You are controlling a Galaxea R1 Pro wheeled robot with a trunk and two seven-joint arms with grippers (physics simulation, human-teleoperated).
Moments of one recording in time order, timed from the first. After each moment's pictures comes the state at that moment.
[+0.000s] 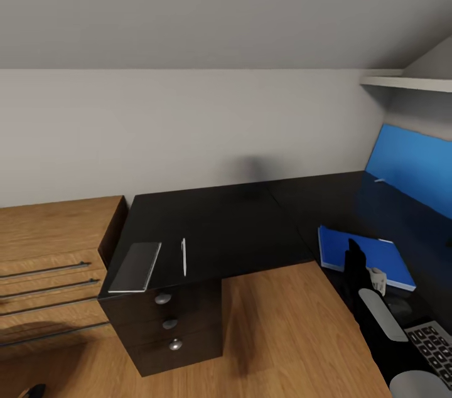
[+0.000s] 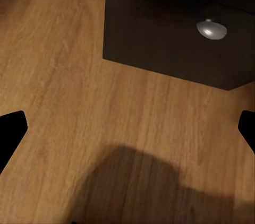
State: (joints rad) left arm -0.08 -0.02 0.30 -0.56 0.17 -0.17 -0.07; right arm -0.48 -0.17 -0.06 -0.97 -1.59 -0.26 -0.04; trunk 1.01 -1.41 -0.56
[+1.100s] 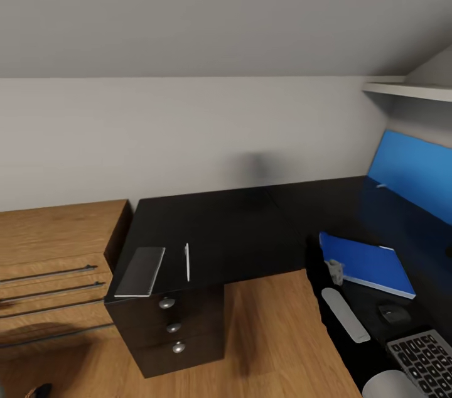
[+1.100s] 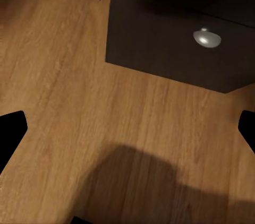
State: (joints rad) left arm -0.08 -0.02 0.30 -0.55 0.17 -0.17 -0.07; right arm -0.48 -0.09 0.17 -1.00 -1.54 -0.26 -0.04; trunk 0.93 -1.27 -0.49
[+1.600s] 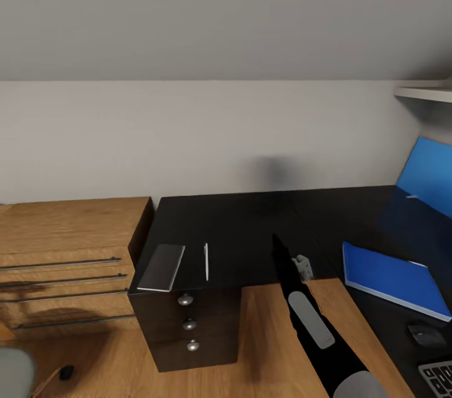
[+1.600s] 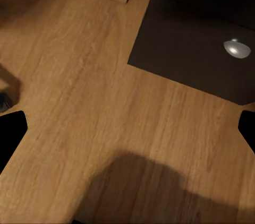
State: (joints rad) left arm -0.08 -0.01 0.30 -0.55 0.17 -0.17 -0.07; right arm -0.48 0.03 0.27 -1.00 -1.33 -0.26 -0.04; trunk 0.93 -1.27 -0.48
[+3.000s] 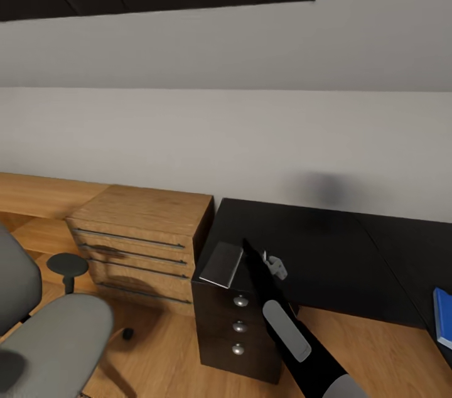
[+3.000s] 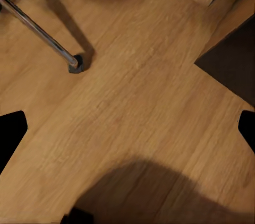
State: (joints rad) left arm -0.08 -0.01 0.31 -0.49 0.17 -0.17 -0.07; right arm -0.48 0.08 0.46 -0.99 -1.28 -0.29 -0.05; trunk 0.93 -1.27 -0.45
